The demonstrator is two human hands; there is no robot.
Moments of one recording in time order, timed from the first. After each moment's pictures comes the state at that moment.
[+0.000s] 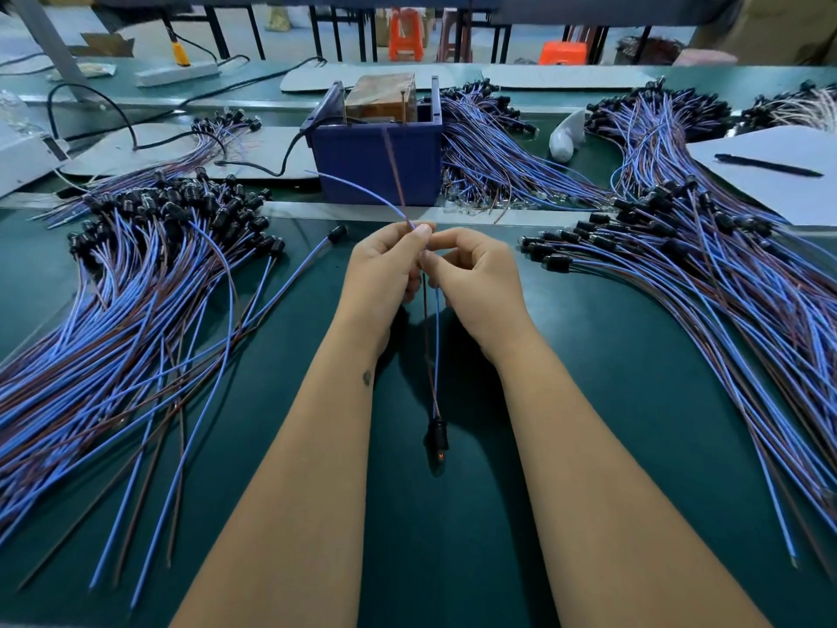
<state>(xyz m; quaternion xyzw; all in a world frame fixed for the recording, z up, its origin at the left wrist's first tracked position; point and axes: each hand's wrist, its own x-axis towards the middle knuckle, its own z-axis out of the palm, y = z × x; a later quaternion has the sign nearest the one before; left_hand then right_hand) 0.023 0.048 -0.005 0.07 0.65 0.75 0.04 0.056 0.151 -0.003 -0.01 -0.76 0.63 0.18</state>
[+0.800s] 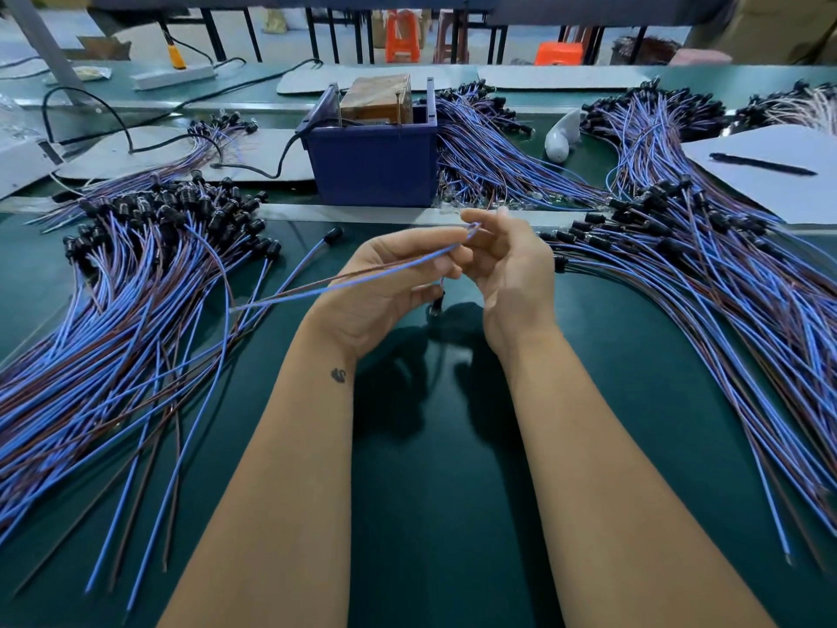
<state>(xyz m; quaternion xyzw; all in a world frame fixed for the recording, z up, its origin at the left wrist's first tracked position) 0.033 0.030 0.001 0.29 0.55 0.76 0.19 0.055 0.166 0.004 -0.09 -0.50 0.84 0.19</state>
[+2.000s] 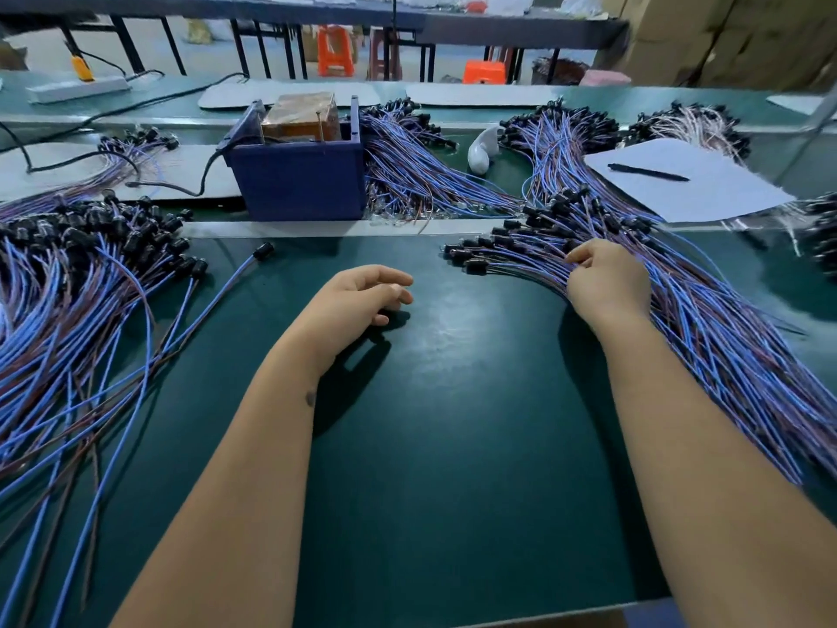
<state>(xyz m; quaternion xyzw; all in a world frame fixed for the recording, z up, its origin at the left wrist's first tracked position) 0.028 0.061 -0.013 0.19 0.76 0.60 0.17 0.102 0.336 -0.001 -0.35 -0.89 0.24 0.20</state>
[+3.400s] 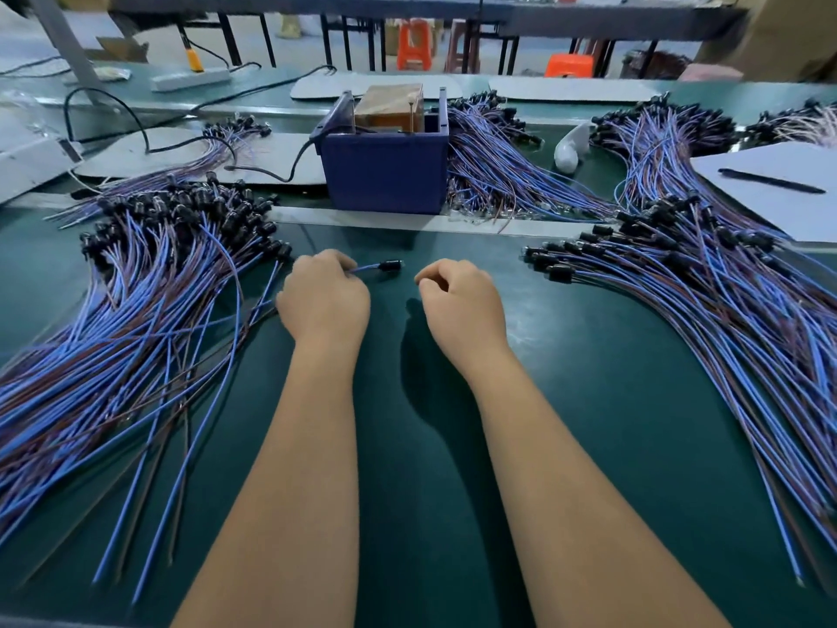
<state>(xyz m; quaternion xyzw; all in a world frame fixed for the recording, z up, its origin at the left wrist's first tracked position) 0.008 0.007 -0.015 -0.06 0.94 0.30 -0.14 0.048 0.139 -0.022 -0.08 -0.88 0.45 0.15</state>
